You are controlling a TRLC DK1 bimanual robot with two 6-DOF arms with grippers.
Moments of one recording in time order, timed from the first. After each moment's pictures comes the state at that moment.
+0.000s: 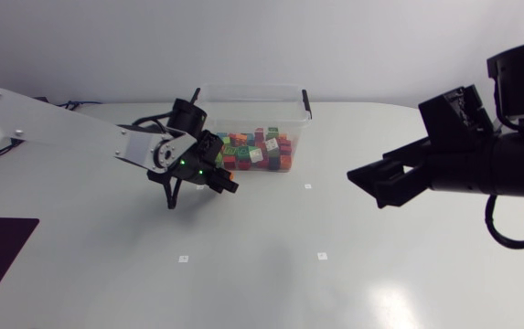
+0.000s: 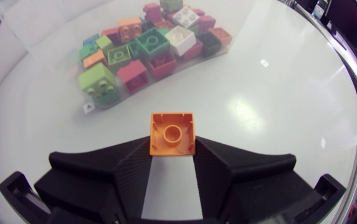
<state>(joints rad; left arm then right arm) -0.40 2.00 1.19 -0.12 0.11 0.15 0.33 1.02 0.85 -0.51 -0.17 -0.10</state>
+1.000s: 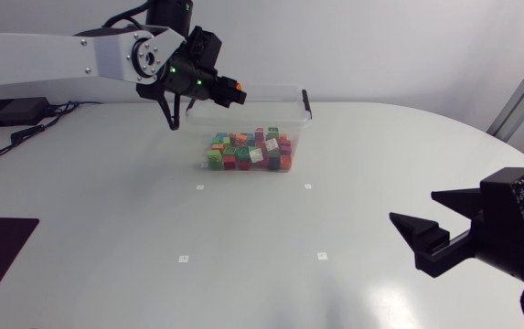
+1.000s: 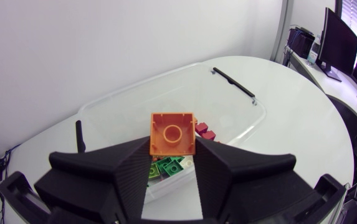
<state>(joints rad) -0.38 1.95 1.63 -0.27 0.12 0.15 0.26 0.54 0.49 -0.47 -0.06 -0.16</state>
